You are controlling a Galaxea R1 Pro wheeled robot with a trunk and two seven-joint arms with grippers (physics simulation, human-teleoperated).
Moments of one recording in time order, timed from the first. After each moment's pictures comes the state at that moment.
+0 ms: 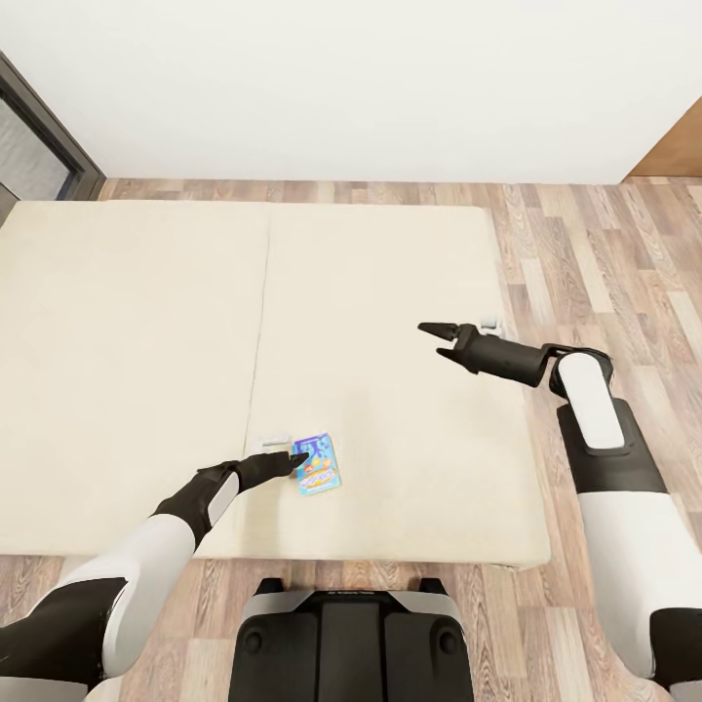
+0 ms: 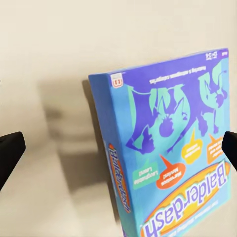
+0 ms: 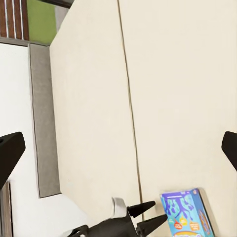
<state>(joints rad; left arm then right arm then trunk) -0.96 -0.01 0.09 -0.32 0.08 0.21 -0.43 -0.96 -0.15 -0.02 -1.31 -1.10 1.04 0.07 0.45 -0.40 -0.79</state>
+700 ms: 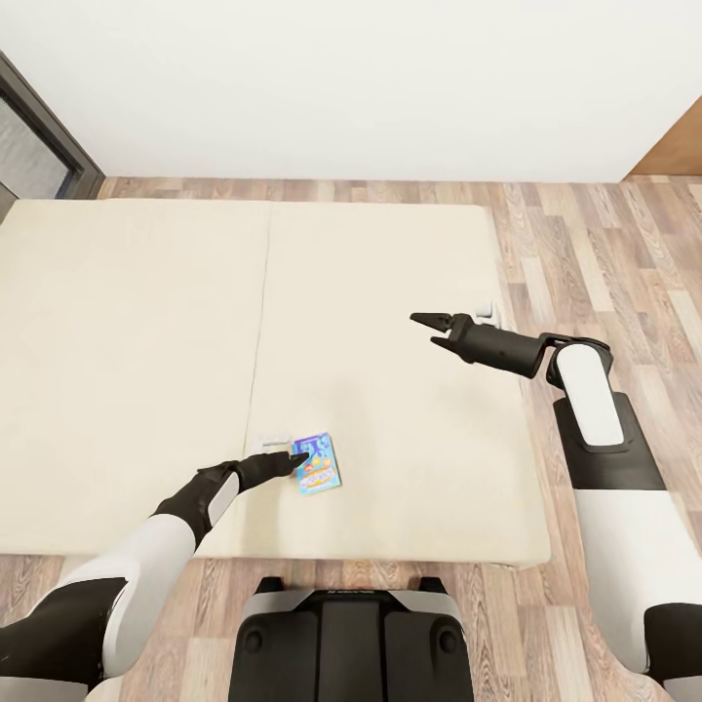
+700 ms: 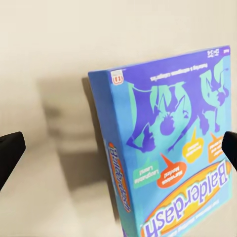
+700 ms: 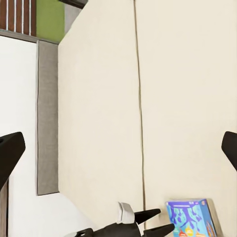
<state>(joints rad) -0.96 -0.01 0.09 -0.32 0.08 0.21 -0.43 -0.98 -0.14 0.01 -1.38 -1.09 1.03 0.05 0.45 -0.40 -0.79</state>
